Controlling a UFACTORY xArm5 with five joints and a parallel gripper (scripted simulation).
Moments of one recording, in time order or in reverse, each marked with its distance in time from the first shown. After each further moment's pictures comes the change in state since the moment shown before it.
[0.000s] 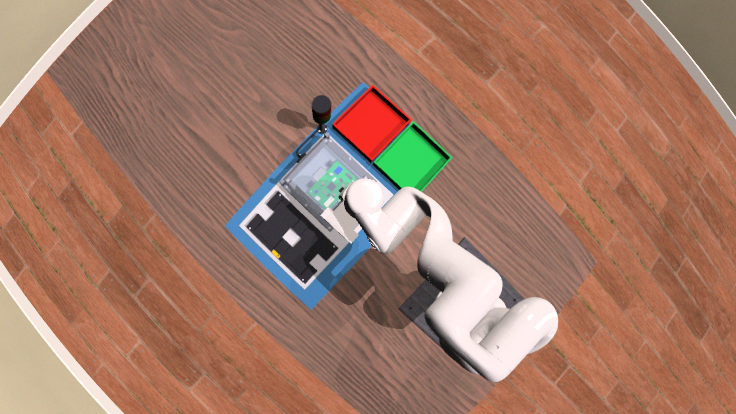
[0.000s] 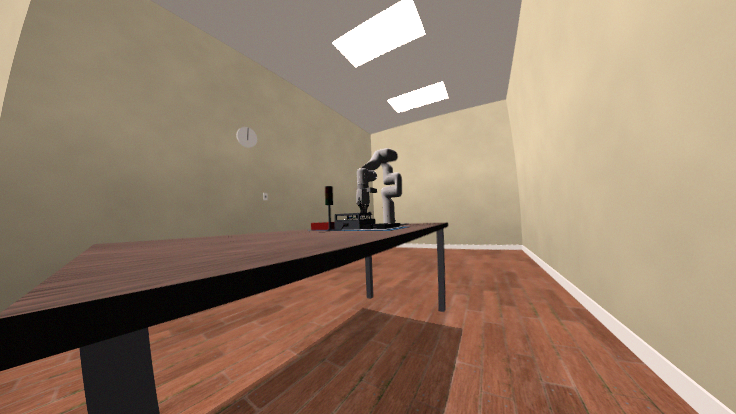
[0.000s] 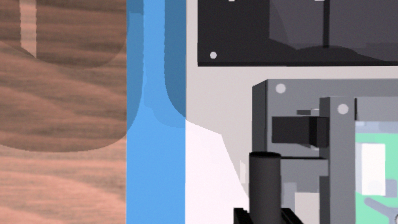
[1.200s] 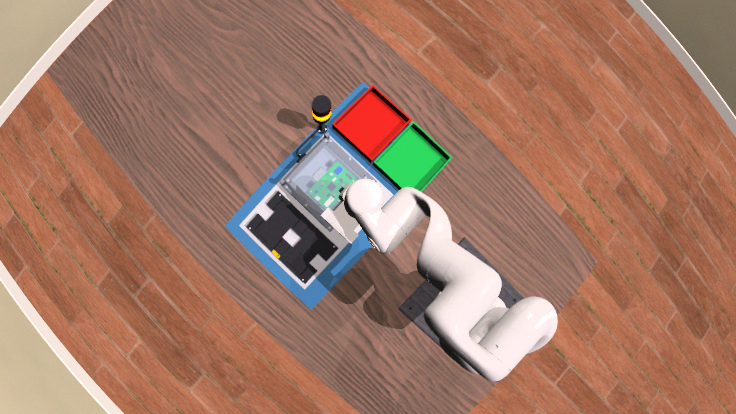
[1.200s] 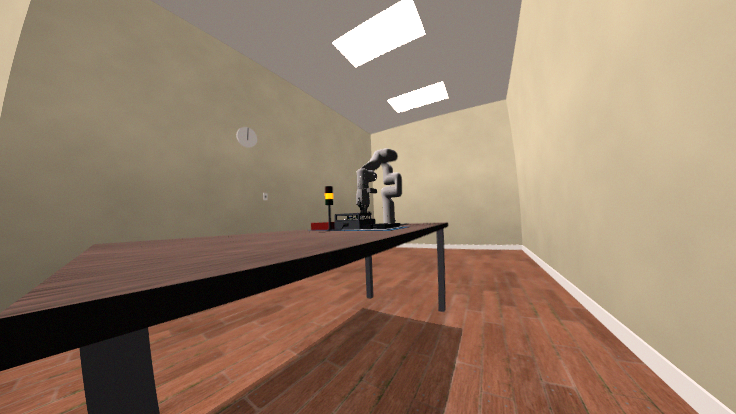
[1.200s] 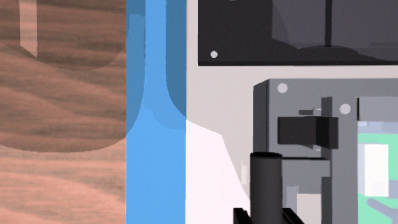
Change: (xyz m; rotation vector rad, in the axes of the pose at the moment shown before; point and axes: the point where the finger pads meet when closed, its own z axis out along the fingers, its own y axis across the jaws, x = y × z) arm 0.000 0.000 0.003 0.001 0.000 0.000
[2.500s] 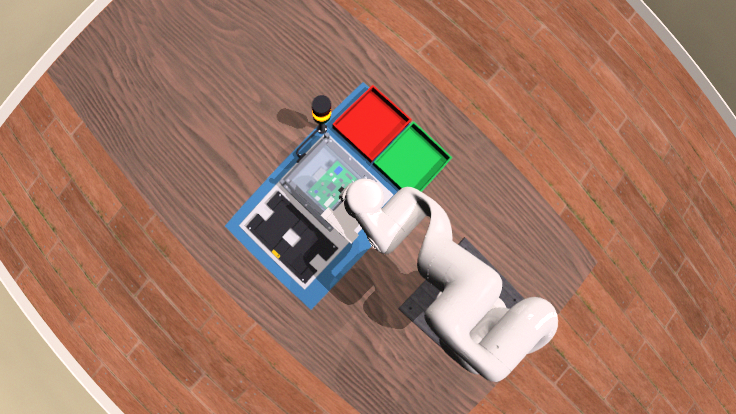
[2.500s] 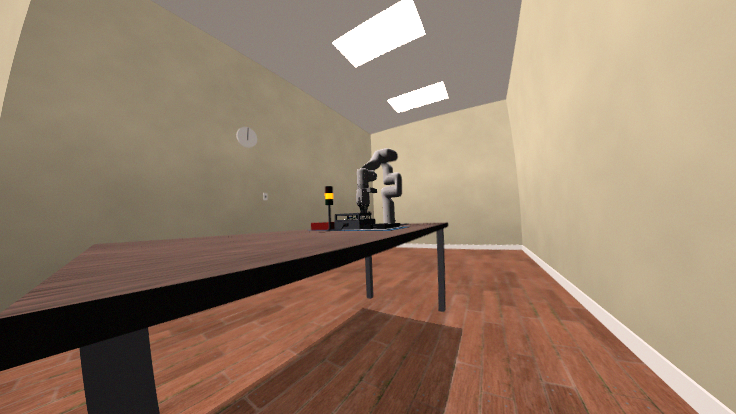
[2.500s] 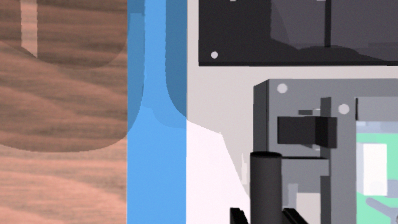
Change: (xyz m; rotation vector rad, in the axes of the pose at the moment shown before) arm 0.000 0.000 -0.002 0.001 0.000 0.000
